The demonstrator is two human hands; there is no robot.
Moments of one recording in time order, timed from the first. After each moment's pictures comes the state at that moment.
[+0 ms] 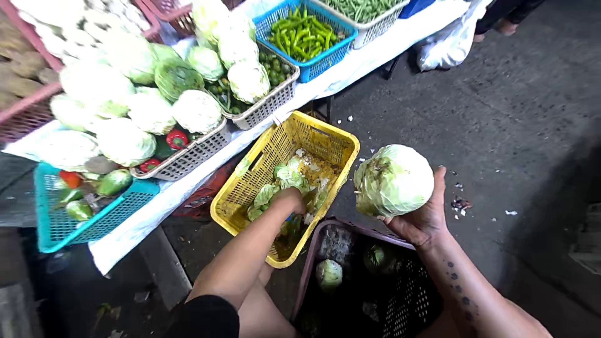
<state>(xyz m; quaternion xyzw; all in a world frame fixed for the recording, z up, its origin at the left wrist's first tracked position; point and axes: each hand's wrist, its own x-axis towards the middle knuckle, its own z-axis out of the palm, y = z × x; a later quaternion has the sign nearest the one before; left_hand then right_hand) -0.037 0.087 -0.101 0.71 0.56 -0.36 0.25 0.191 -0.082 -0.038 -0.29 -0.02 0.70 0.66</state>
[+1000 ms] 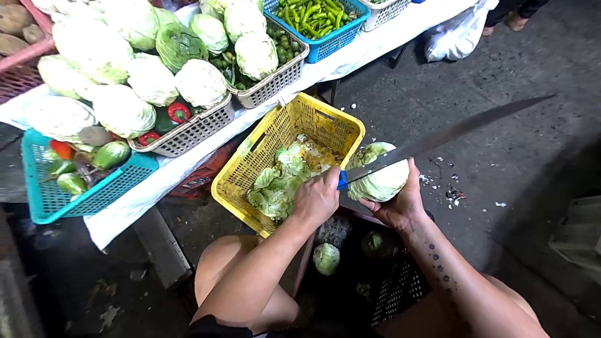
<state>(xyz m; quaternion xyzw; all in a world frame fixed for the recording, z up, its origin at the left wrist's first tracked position) -0.039 -0.014 -0.065 0.89 0.40 0.20 0.12 0.148 -0.077 -0.044 -0.45 0.13 0.65 0.60</state>
